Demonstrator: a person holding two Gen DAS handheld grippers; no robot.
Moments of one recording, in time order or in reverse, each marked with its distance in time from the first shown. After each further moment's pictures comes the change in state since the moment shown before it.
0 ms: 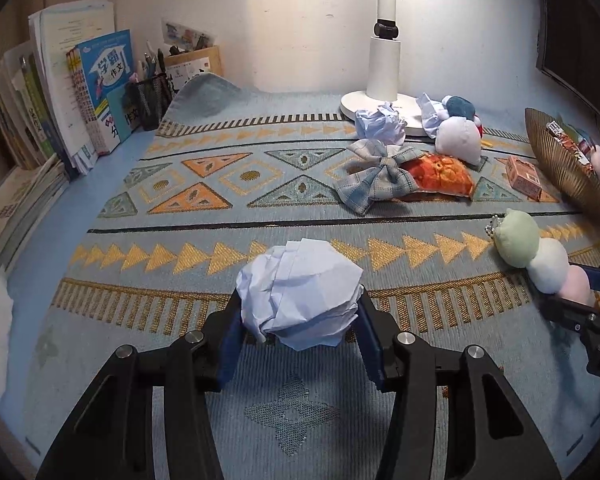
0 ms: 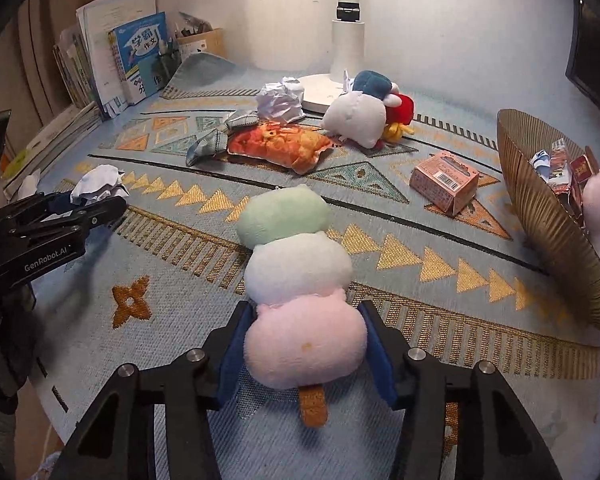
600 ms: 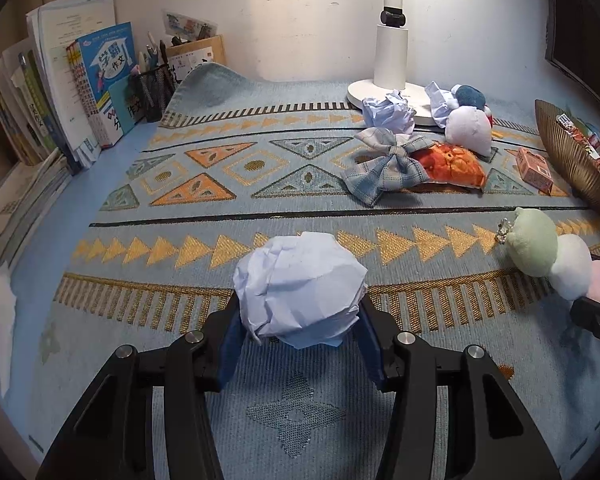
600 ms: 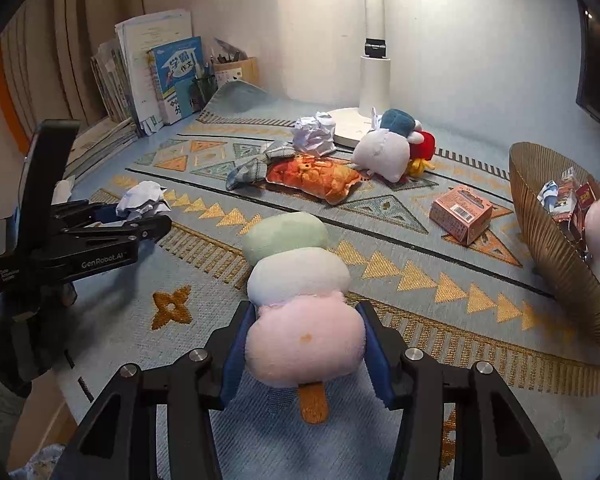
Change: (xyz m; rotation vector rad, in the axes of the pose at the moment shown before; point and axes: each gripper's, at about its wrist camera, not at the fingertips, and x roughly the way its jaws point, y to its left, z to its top) left arm 0.006 -0.001 0.000 -0.002 0.037 0.028; right arm -0.025 0.013 -0.007 -0.067 -0.122 0.095
